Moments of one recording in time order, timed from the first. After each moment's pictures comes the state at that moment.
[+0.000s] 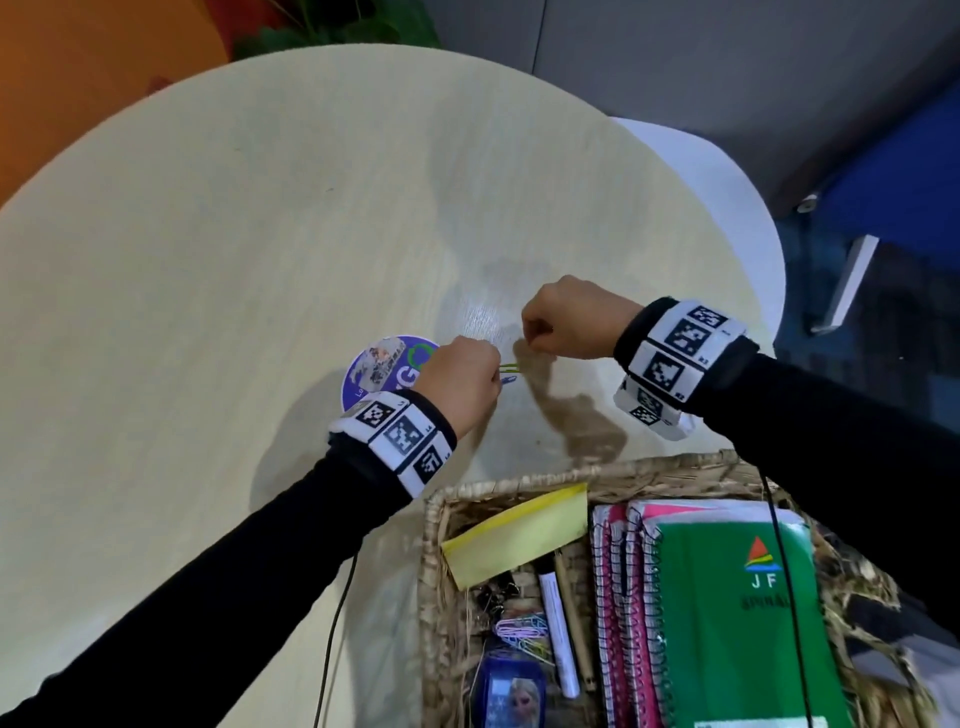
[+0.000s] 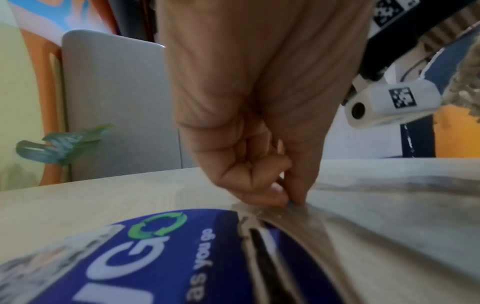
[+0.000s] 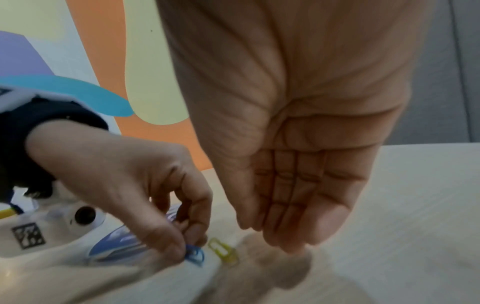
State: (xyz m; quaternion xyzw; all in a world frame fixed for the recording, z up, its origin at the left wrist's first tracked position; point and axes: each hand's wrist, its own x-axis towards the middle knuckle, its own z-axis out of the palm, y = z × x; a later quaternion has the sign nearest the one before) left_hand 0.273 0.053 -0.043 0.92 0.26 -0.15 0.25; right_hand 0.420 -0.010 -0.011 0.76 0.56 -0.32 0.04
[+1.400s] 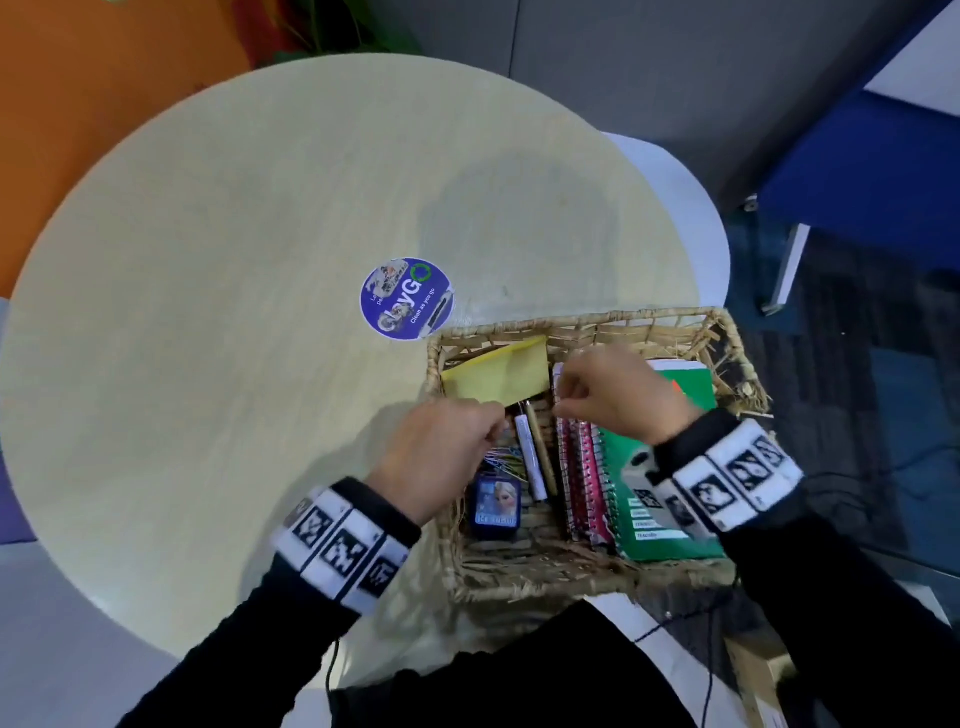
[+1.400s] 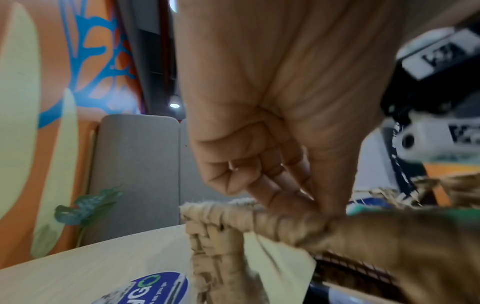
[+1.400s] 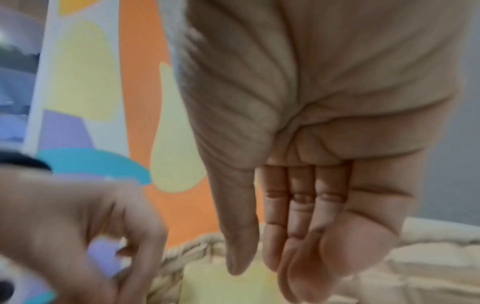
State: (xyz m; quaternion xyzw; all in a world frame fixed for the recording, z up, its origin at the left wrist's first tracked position) left_hand 0.101 -0.086 0.070 0.96 0.16 -0.07 0.23; right_hand 0.271 -0.194 0.066 0.83 0.48 -0.29 -0.03
